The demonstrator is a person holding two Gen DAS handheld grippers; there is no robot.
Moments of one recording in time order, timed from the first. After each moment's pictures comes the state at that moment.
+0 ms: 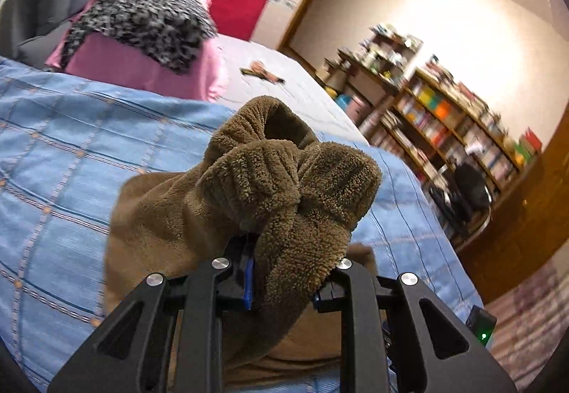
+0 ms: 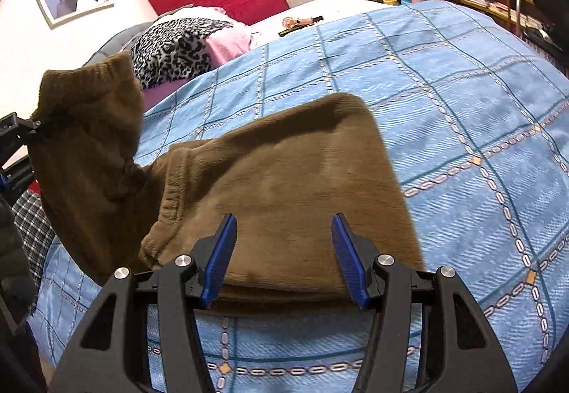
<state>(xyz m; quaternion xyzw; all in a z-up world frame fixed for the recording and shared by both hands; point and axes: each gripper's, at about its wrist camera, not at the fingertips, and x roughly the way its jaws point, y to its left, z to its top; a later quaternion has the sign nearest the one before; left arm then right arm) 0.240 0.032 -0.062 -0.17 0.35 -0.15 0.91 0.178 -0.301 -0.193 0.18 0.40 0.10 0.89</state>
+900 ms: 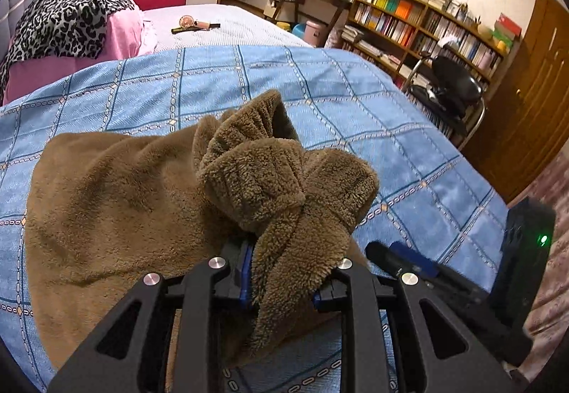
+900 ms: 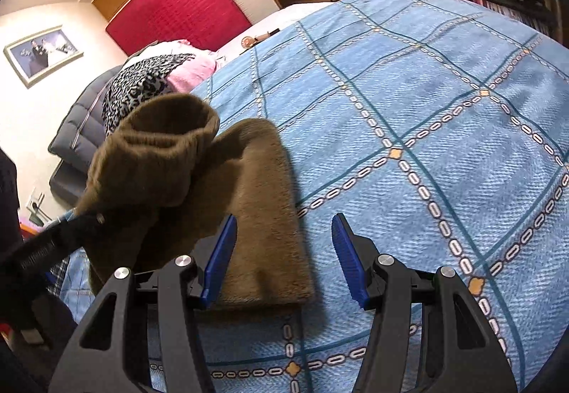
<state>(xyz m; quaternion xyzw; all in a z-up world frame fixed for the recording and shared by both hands) 0.229 -0.154 -0.148 -0.02 0.42 -0.22 0.88 0.172 -0.386 -0.210 0.26 0.38 0.04 0.89</state>
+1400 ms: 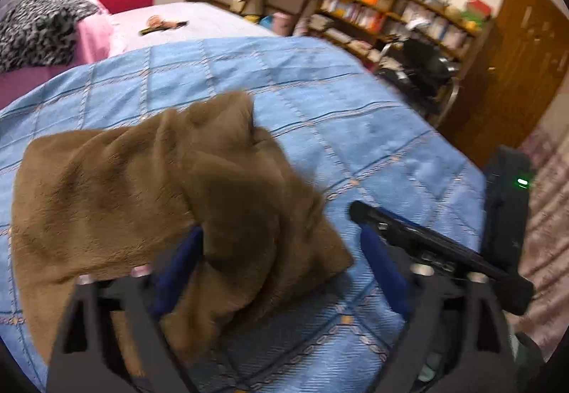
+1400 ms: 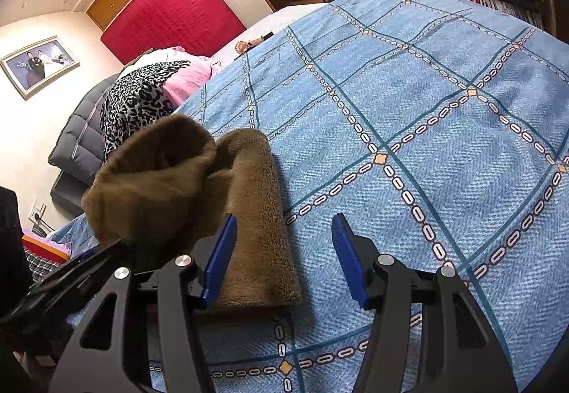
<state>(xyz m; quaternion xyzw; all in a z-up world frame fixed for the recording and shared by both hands) 0.207 -0.153 -0.145 0.00 0.41 -0.29 0.86 0.170 -0.394 -0.204 0.28 0.38 0.04 0.88</state>
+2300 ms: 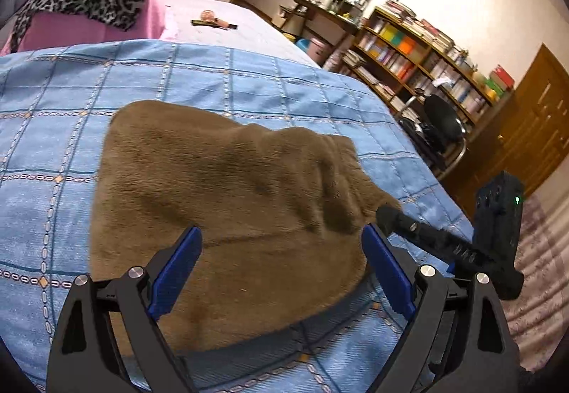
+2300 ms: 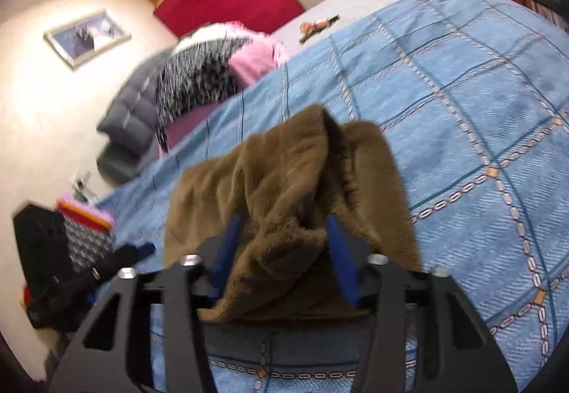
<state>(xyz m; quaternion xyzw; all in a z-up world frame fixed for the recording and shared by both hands) 0.210 -0.011 -0.133 -0.12 0.41 -0.23 0.87 0.195 -0.319 -0.172 0.23 0.40 0.14 0.87</state>
